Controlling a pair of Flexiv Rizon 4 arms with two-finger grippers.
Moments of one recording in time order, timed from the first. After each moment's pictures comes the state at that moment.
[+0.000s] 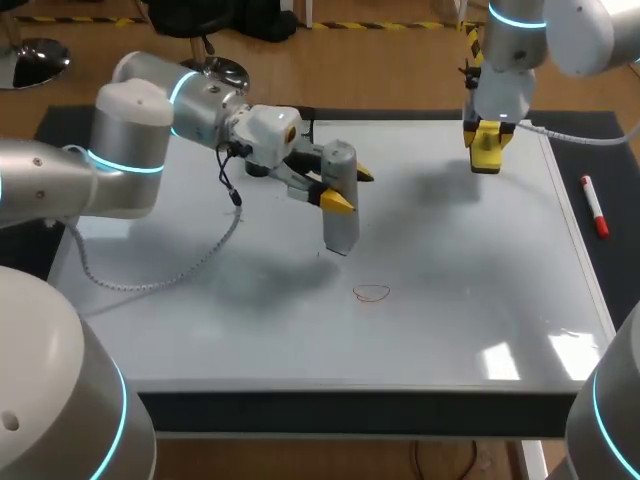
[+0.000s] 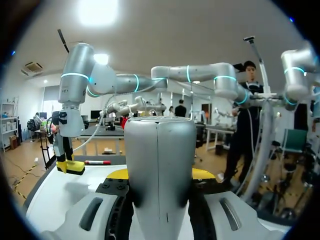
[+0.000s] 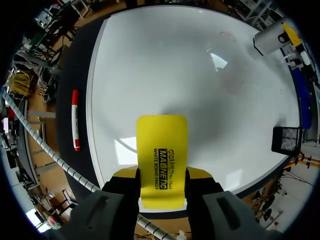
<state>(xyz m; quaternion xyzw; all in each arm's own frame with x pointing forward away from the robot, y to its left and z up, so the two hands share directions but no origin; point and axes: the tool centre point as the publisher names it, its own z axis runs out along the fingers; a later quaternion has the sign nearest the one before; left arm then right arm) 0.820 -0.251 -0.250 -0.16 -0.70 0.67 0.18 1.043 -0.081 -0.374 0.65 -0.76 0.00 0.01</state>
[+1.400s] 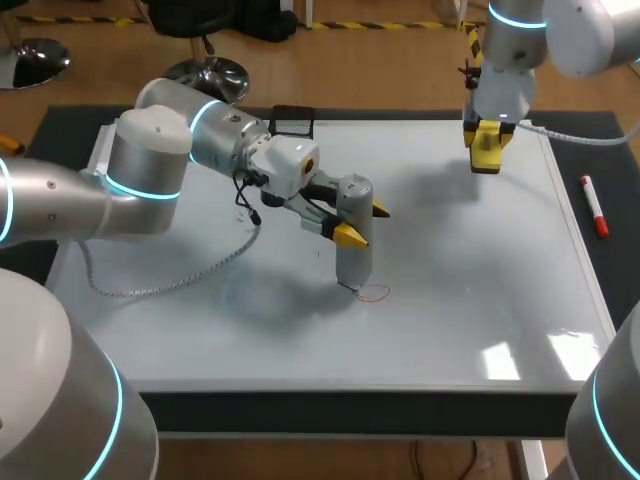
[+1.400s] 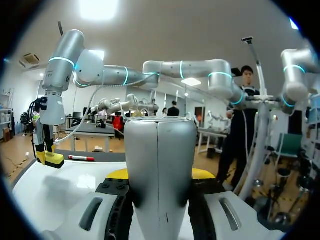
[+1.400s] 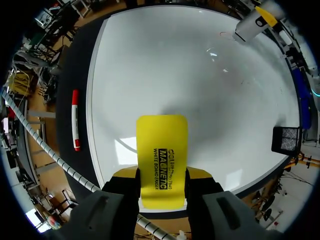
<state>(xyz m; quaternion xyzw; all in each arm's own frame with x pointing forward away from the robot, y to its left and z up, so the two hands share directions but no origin) 0.773 -0.269 -0.272 -0.16 -0.70 0.66 0.22 1.043 -0.081 -0.374 0.65 -0.76 0.00 0.01</state>
